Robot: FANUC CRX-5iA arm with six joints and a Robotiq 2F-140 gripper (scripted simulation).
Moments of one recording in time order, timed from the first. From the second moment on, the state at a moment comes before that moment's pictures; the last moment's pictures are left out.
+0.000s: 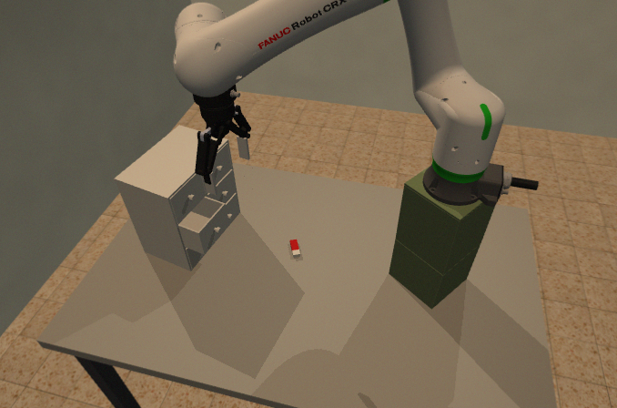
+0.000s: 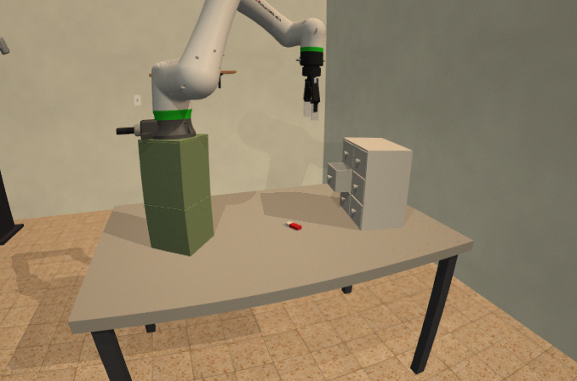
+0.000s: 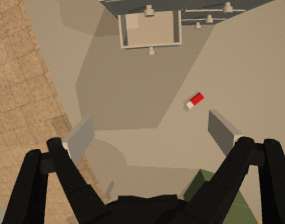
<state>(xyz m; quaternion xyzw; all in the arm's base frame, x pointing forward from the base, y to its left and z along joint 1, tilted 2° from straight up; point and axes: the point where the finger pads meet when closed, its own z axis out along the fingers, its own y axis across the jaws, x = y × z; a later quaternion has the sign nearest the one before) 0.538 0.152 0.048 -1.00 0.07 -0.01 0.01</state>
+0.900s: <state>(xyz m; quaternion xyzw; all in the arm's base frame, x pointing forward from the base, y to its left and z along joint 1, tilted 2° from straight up) 0.493 0.158 0.011 -1.00 0.07 -0.01 0.01</state>
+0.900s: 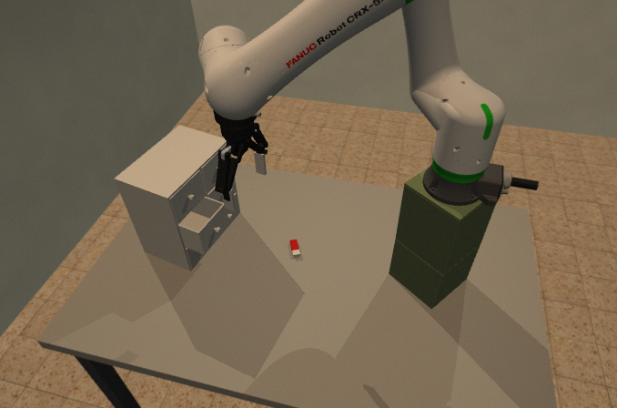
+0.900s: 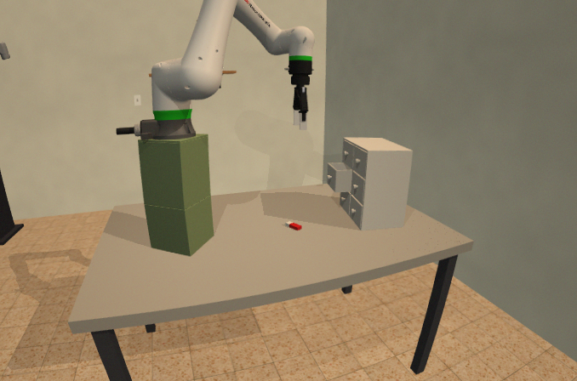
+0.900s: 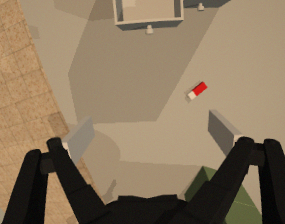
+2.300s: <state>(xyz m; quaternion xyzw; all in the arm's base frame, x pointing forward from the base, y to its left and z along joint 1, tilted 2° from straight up) 0.398 0.166 -0.099 -0.99 0.08 -0.10 0.00</state>
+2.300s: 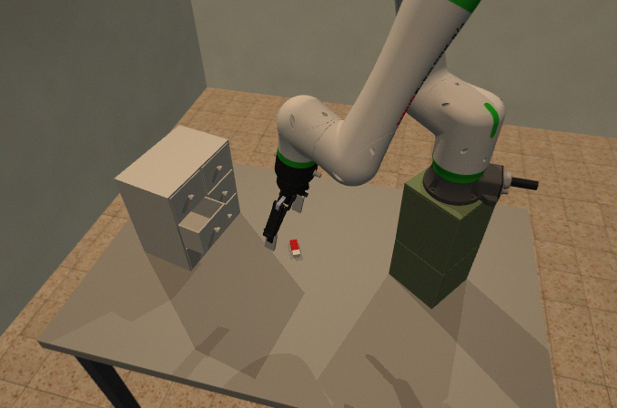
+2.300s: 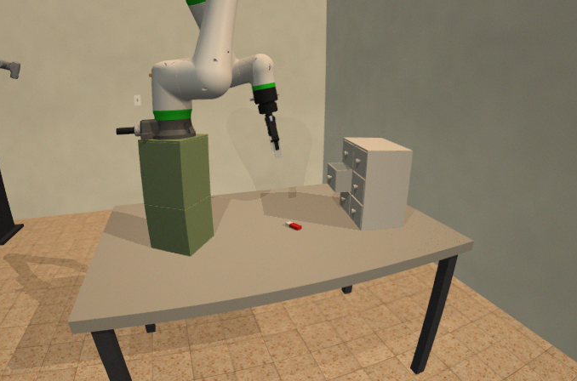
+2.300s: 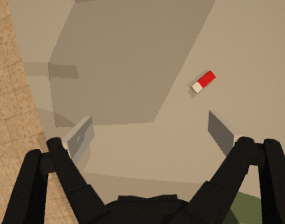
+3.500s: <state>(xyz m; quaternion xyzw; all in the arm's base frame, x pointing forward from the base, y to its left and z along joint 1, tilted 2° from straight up) 0.424 0.172 -0.132 -0.95 0.07 -0.30 -0.01</state>
